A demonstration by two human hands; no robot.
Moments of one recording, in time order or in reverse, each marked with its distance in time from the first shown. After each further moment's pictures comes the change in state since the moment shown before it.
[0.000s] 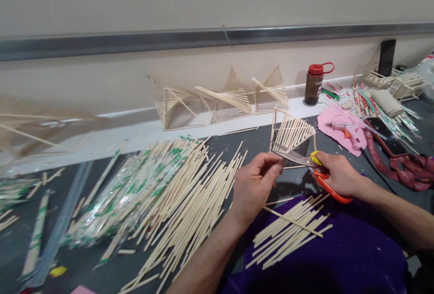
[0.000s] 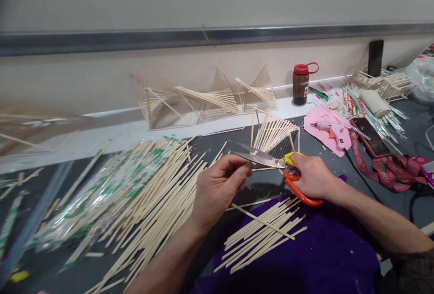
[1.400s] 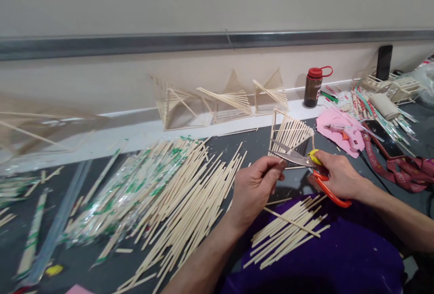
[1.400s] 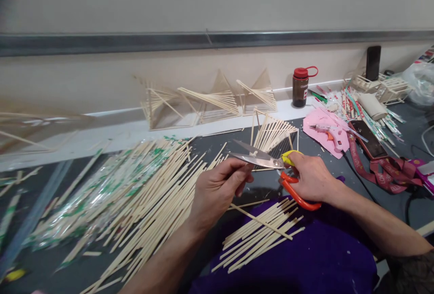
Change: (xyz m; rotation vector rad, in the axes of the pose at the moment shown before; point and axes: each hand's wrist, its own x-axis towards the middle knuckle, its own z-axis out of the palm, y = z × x) left_hand -0.004 0.014 0.000 -0.069 -0.043 -0.032; right_hand -0.005 -0.011 -0.010 -0.052 0.056 0.001
